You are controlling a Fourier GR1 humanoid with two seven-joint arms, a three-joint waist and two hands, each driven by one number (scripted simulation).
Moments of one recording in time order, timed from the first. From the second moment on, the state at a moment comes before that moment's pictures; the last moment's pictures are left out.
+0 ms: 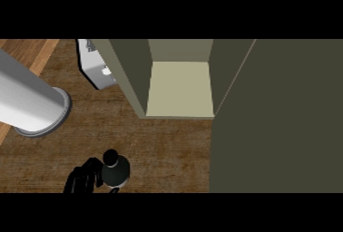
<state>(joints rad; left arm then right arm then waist) 0.08 0.06 0.08 -0.94 0.22 -0.37 -0.82 0.06 -0.06 -0.06 -2.33 -0.23 0.26 0.39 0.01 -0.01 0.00</state>
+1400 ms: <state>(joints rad) -0.03 0.00 -0.26 -1.71 0.35 0.19 -0.21 0.05 -0.06 -0.09 -2.28 -0.25 0.29 0.36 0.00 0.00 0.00</state>
